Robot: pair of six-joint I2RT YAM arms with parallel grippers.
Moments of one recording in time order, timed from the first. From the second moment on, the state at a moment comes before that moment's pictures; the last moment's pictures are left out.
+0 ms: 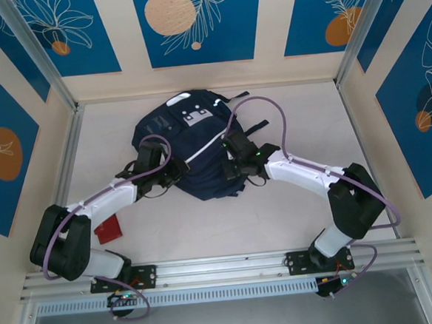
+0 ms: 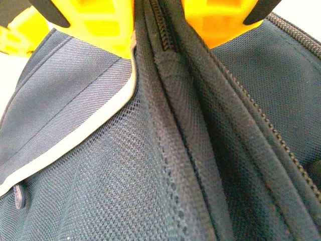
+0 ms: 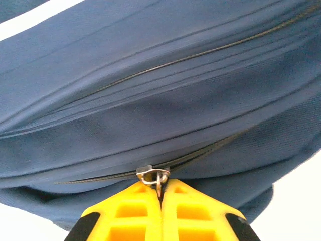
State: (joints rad) left arm -0.44 1.40 0.76 -0.13 0.29 -0.98; right arm 0.69 1.56 1.08 -0.51 0.08 0.36
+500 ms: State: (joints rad) left arm -0.26 1.08 0.76 -0.56 0.06 -0.81; right arm 0.82 1.79 1.36 -0.52 -0.19 0.34
